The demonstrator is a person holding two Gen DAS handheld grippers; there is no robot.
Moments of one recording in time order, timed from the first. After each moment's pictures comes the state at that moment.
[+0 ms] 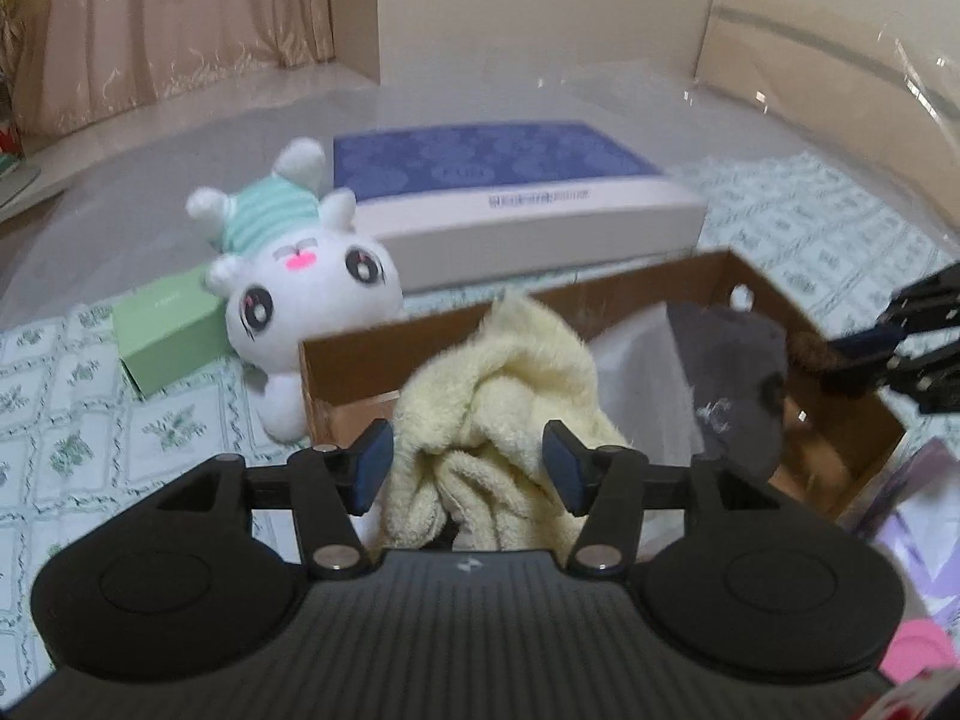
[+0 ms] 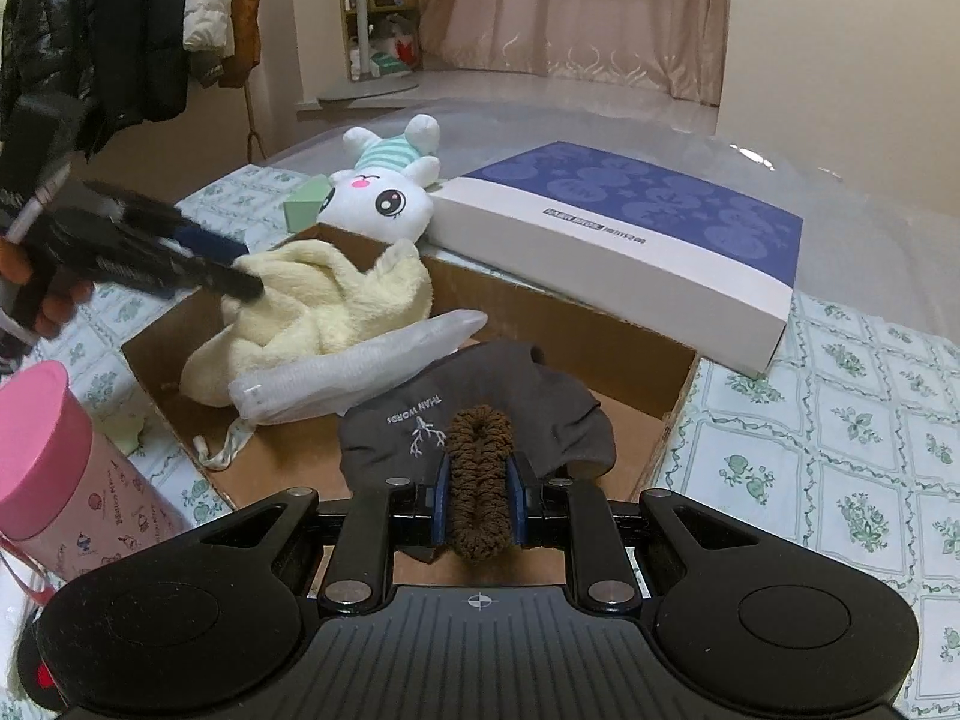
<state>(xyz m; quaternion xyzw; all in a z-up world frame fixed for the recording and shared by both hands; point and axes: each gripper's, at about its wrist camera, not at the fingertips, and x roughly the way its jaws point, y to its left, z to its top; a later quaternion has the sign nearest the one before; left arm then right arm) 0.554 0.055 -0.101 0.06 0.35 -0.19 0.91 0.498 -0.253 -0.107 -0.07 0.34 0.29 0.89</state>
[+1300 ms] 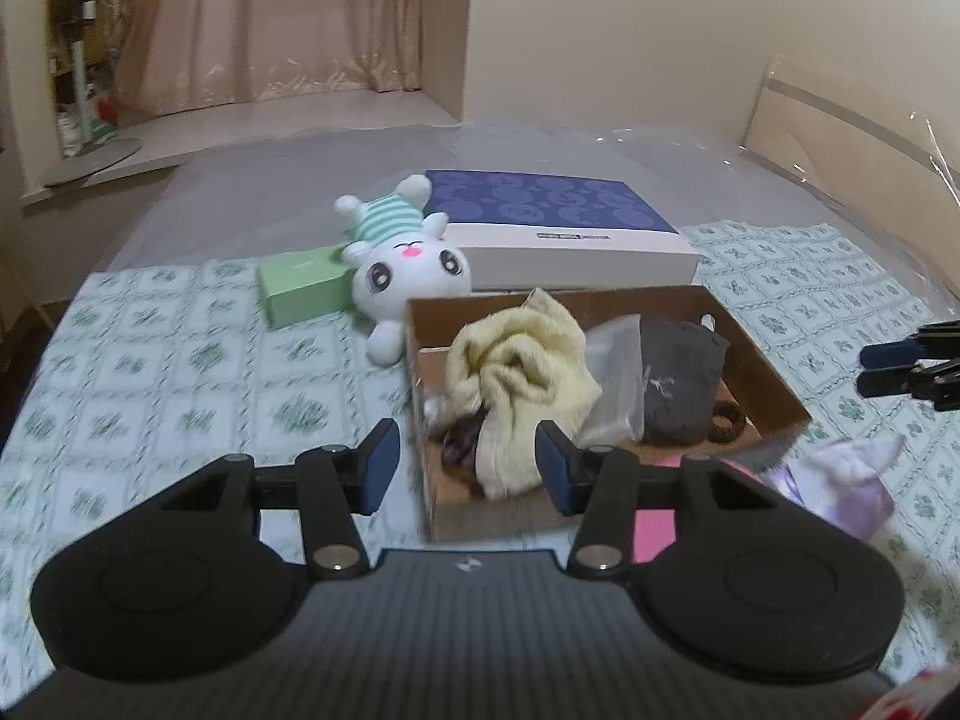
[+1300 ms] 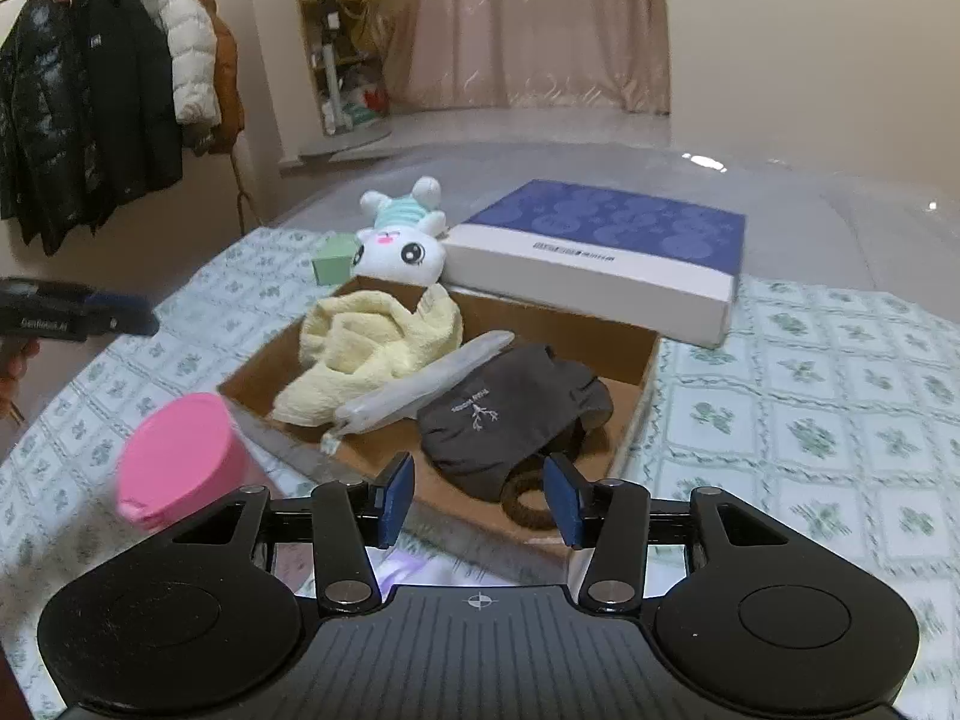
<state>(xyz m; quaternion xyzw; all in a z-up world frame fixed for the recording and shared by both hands) 0.404 0.107 -0.030 0.01 0.33 -0.11 0.94 0.404 -0.277 -0.046 -0.01 0.33 0.26 0.91</state>
